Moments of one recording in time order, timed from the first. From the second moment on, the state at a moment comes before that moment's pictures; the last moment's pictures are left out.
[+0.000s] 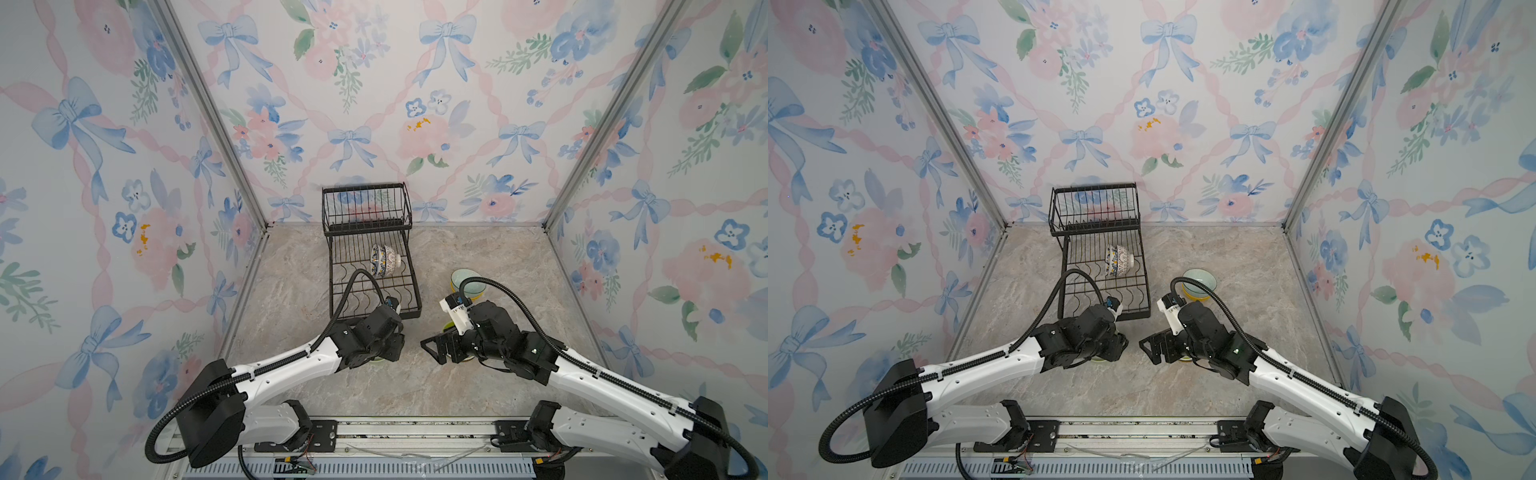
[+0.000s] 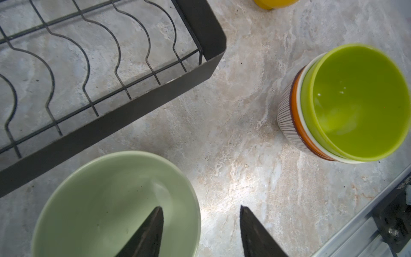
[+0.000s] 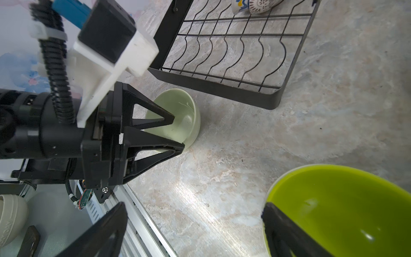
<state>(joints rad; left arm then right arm) -0.91 1.27 0.78 -0.45 -0.10 -0.50 0.87 1.01 0.73 -0.41 -0.13 0.48</state>
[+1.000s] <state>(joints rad) -0.95 1.44 0.82 -0.51 -0.18 -0.50 0.87 0.97 0.70 -0.40 -0.10 0.51</state>
